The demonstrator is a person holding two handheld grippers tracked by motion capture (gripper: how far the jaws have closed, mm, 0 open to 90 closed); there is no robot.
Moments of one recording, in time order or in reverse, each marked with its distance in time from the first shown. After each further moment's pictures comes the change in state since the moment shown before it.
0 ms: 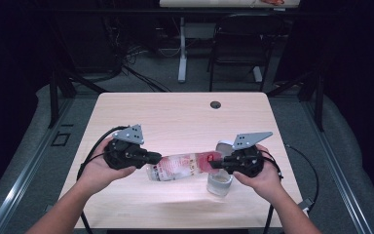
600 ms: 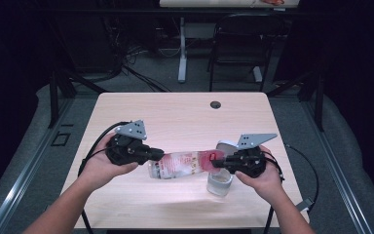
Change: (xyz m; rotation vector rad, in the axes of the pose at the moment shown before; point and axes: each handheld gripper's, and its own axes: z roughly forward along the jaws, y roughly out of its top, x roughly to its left) left arm 0.002 0.013 -0.001 -0.003 0.000 0.000; right arm -0.004 -0.007 -0.002 -0.054 -0.007 0.029
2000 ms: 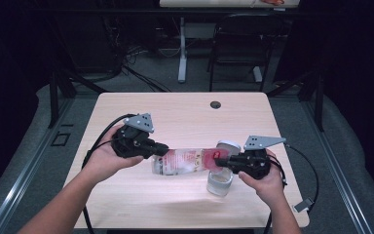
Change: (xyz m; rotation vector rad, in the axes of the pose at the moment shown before) left arm 0.003 0.024 0.001 0.045 -0.011 0.023; right arm -0.003 -0.013 -0.007 -0.098 -0.026 0.087
